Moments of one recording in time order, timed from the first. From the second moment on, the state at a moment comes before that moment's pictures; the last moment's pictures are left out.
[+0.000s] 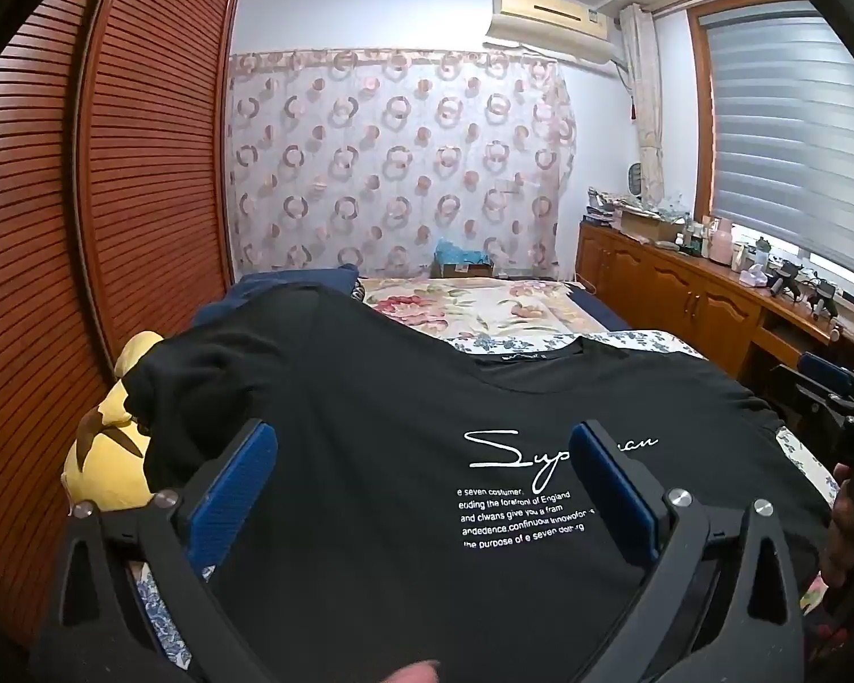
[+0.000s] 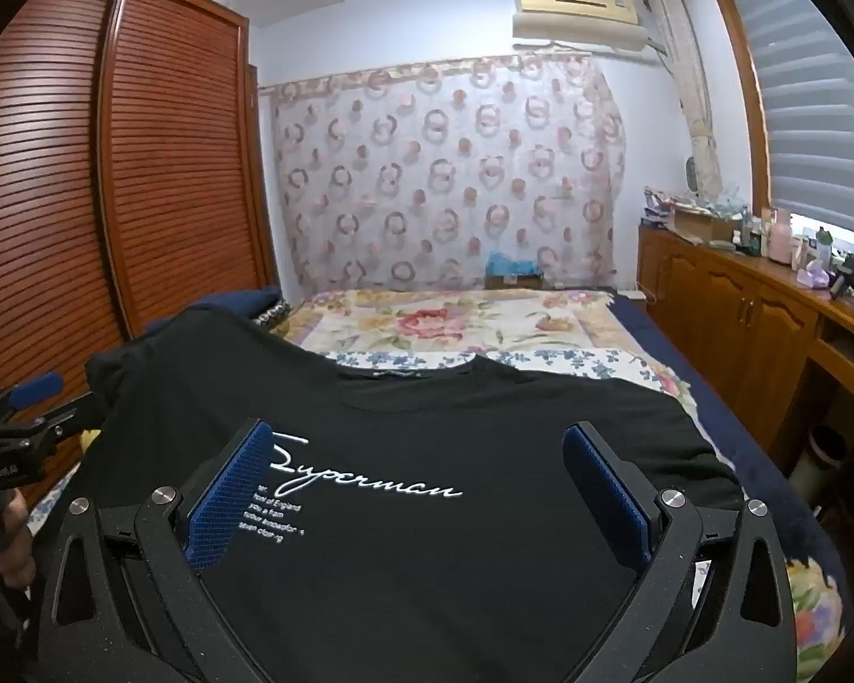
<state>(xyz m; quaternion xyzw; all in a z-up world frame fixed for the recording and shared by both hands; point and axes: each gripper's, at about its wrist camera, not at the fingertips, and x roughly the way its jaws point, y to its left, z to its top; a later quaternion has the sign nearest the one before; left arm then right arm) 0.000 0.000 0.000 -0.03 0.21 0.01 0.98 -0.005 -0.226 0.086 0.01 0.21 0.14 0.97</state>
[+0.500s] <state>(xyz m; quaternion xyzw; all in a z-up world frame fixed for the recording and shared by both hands) -0.003 0.001 0.006 -0.02 0.20 0.01 0.98 -0.007 -0.226 0.086 0.01 0.21 0.14 0.97</state>
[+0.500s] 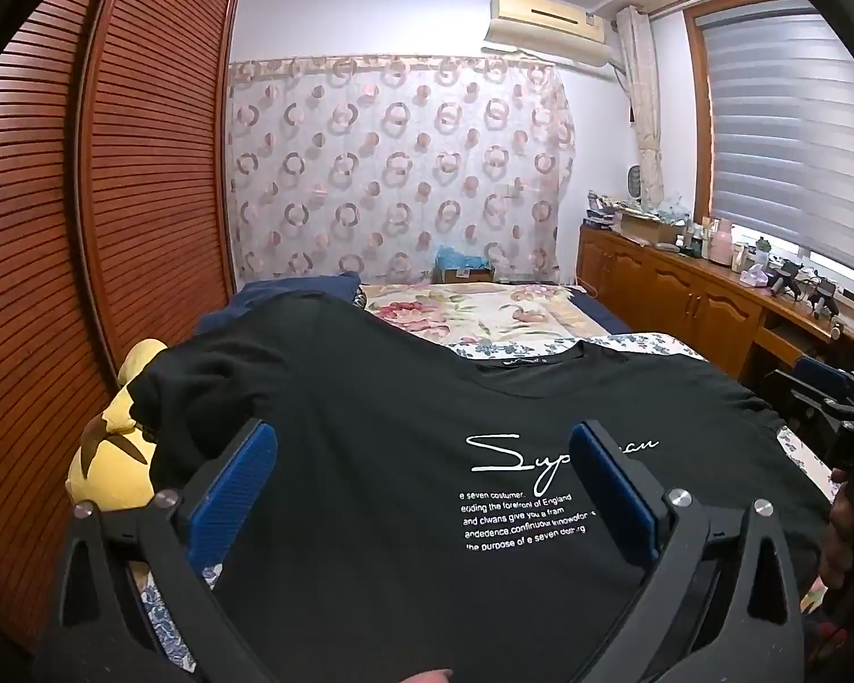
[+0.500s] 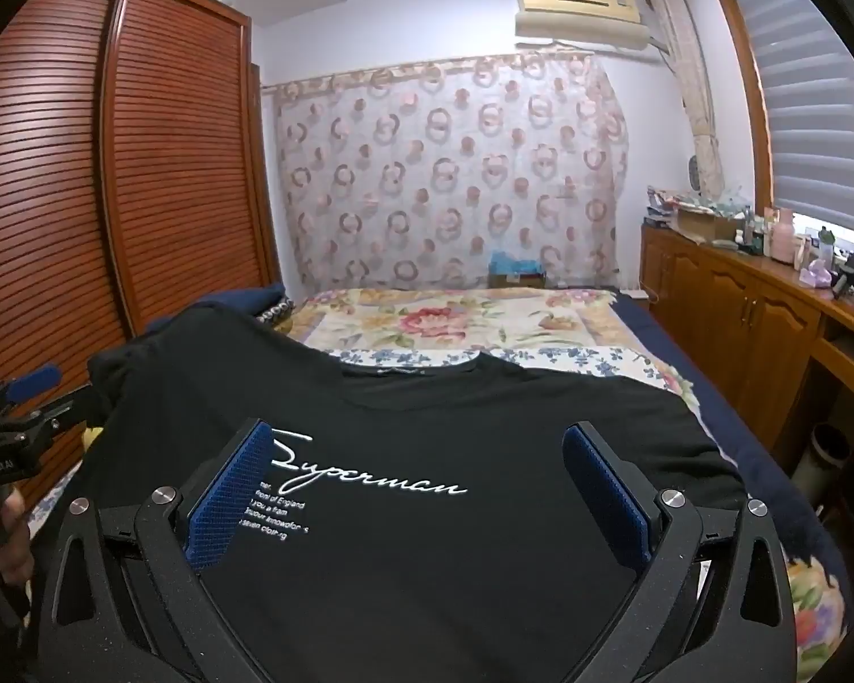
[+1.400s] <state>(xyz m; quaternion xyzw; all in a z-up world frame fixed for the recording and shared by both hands) -0.003 -0.001 0.006 -0.02 0.20 0.01 0.98 -0.007 -0.226 0.085 0.01 0.21 0.14 0.97</state>
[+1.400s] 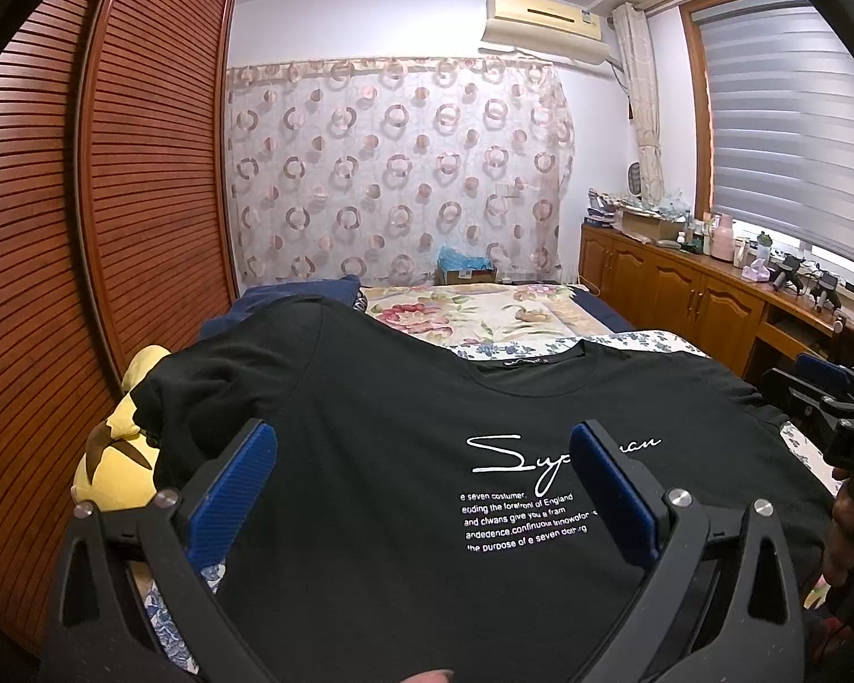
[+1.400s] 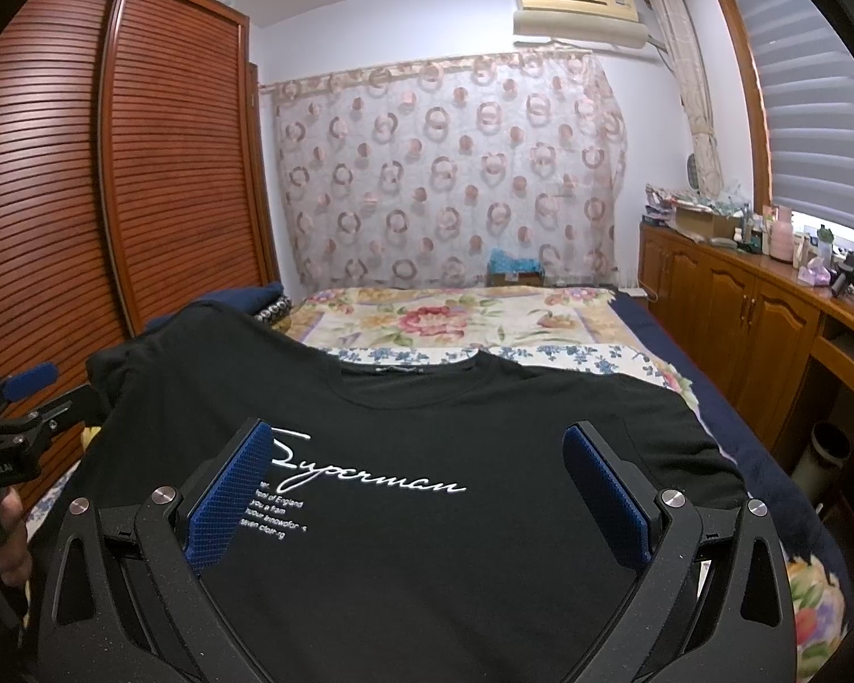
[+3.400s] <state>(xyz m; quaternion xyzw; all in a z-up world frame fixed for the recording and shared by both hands) 0.006 0.027 -0.009 -0.01 0.23 0.02 0.97 0.005 -0.207 0.077 -0.01 0.22 0.17 0.96</state>
